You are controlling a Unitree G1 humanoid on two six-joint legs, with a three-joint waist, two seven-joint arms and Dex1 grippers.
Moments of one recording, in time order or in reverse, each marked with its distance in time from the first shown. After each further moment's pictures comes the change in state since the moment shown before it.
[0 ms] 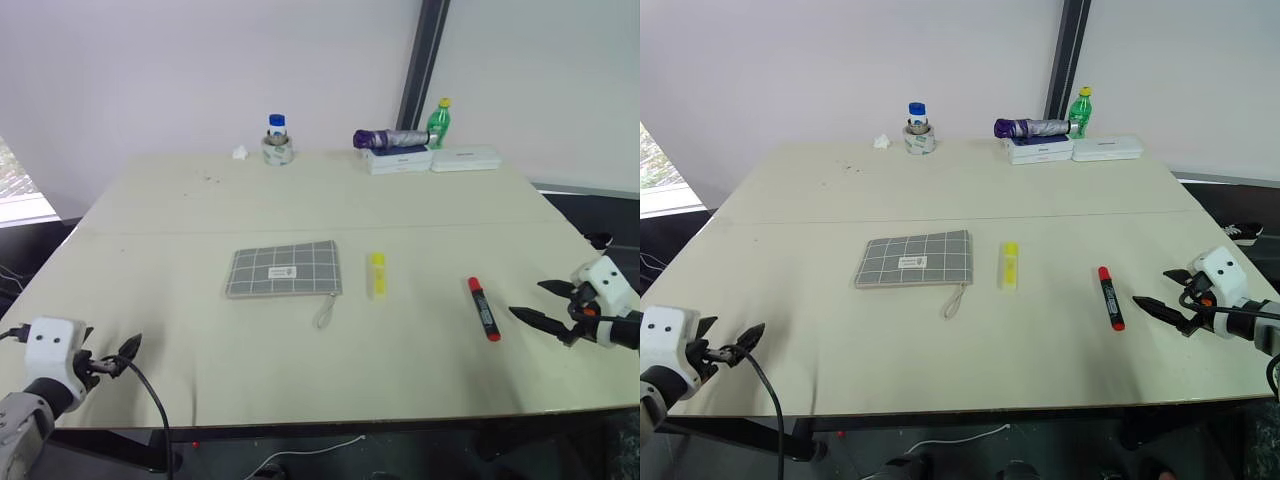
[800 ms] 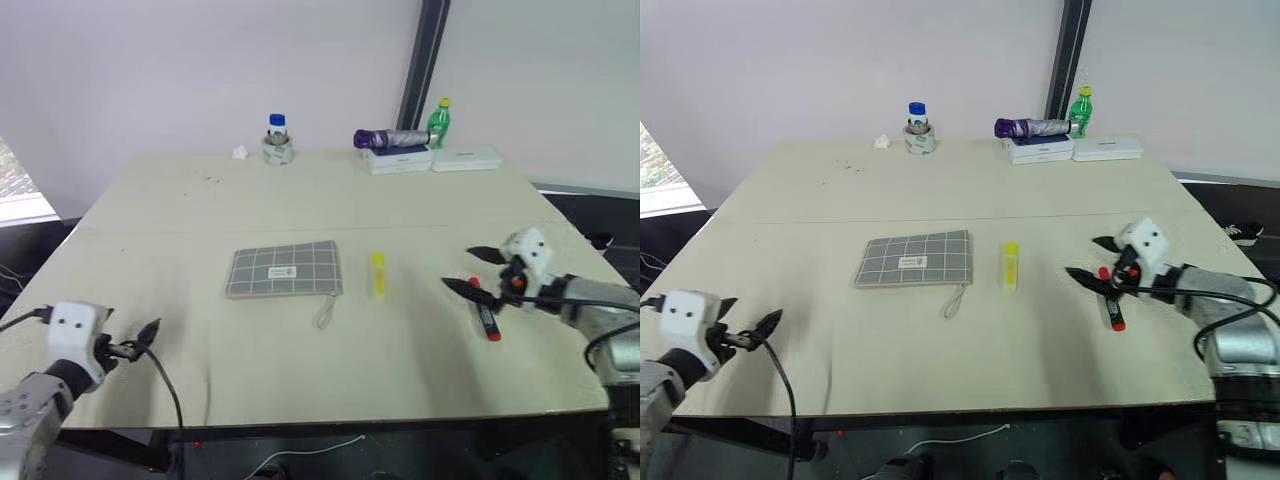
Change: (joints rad) left arm -0.077 0.004 -0.127 -0.018 0.032 -0.049 -0.005; right arm -0.171 0.199 0.179 -0.339 0.034 0.123 -0.119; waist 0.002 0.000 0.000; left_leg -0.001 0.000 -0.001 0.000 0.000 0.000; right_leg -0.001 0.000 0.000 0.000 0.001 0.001
